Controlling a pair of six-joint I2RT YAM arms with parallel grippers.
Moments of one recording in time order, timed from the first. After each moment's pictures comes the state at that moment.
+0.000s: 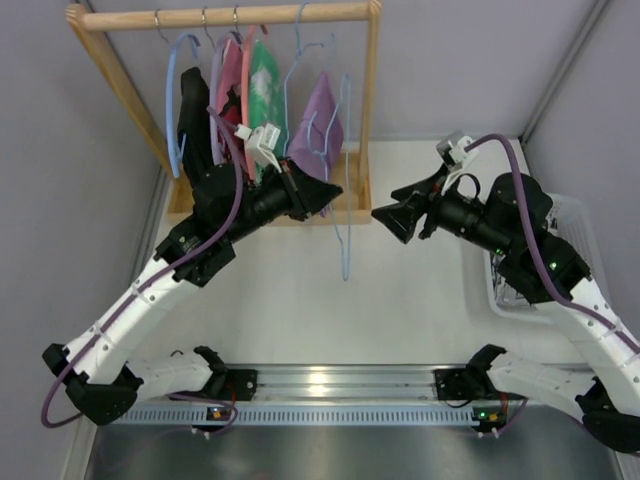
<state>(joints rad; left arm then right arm) -0.75 1.12 1.37 -0.27 0.16 -0.71 0.70 0.95 1.33 -0.45 -0.23 0.23</state>
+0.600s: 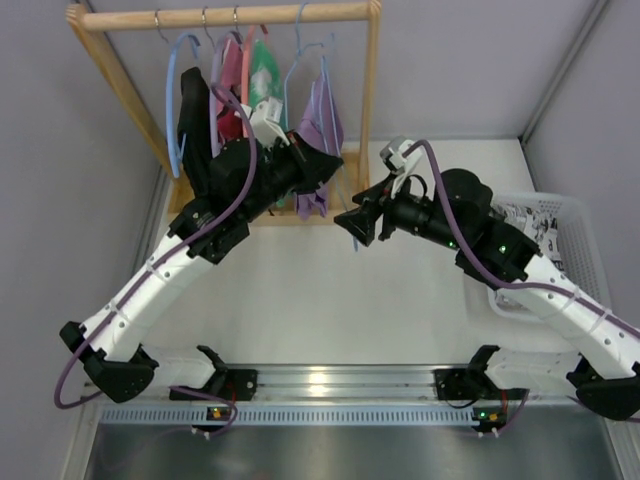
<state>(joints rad) -0.75 1.28 1.56 -0.35 -0.04 -0.73 0.85 1.11 1.34 -0.35 -0.16 0.16</state>
